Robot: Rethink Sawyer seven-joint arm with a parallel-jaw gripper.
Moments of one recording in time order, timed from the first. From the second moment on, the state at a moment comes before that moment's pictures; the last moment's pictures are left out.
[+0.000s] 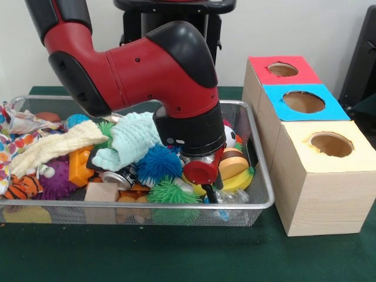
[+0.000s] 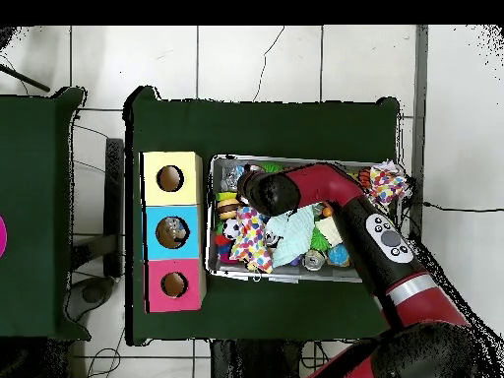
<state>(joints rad) -0.78 -0.24 0.85 1.46 -0.84 0.70 0.66</state>
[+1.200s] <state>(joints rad) -0.77 -0.24 0.85 1.46 -0.84 0.74 0.66</state>
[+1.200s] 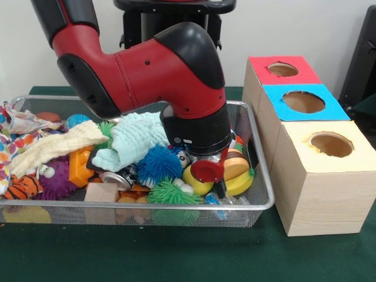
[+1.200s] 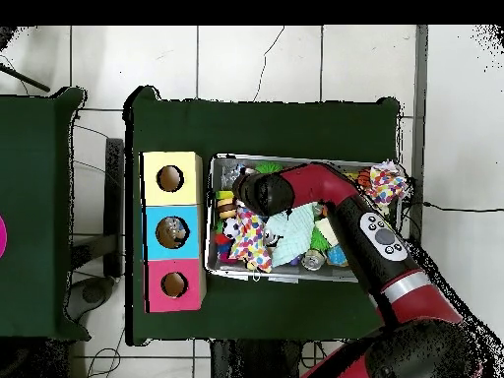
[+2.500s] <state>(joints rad) -0.75 -0.45 0.85 1.52 -0.72 0.74 0.66</state>
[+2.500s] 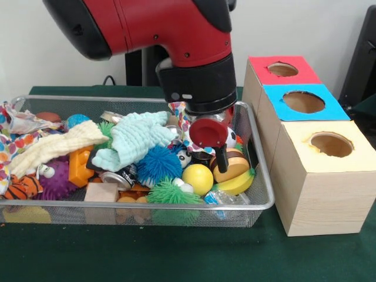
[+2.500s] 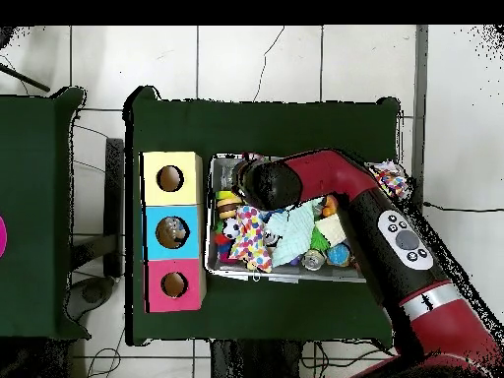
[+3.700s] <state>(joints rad) -0.72 -0.39 0.81 1.52 -0.73 0.74 0.66</state>
